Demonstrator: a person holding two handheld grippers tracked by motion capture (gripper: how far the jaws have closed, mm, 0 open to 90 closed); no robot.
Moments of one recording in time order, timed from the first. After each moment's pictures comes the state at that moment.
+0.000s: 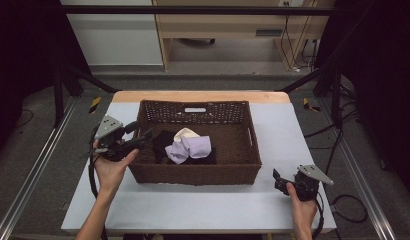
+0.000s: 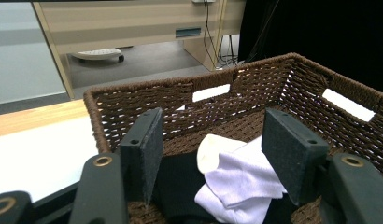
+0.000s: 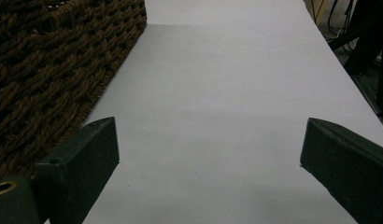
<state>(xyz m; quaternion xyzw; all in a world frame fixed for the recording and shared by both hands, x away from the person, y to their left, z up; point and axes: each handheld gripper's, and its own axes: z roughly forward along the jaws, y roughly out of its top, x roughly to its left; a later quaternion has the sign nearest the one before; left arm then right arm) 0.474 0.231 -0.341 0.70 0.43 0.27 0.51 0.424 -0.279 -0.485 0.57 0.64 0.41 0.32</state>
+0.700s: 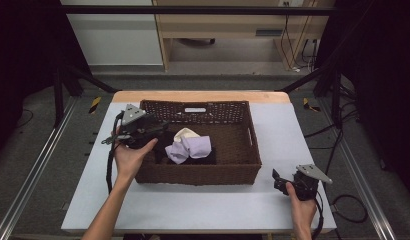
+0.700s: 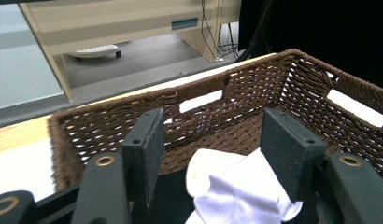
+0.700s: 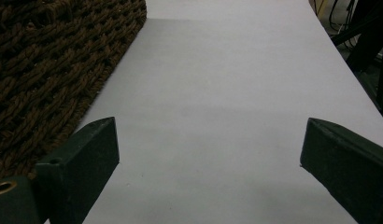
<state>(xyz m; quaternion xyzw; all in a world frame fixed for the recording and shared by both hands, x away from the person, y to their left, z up) 0.505 0.186 -0.335 0.73 0.41 0.27 0.48 0.426 -0.278 -0.485 0.57 0.64 0.40 0.31</state>
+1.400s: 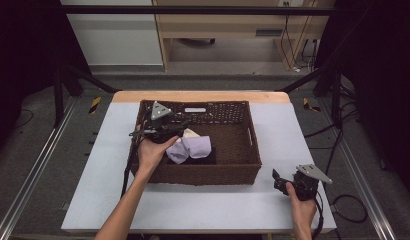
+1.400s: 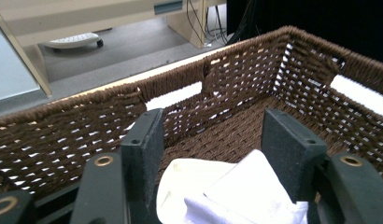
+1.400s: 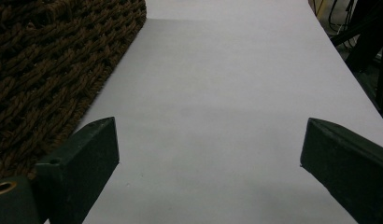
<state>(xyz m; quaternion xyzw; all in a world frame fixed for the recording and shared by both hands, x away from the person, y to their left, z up) 0.543 0.143 -0.367 0.75 0.40 0.25 0.46 0.426 -0.278 -0.485 0.57 0.64 0.40 0.32</state>
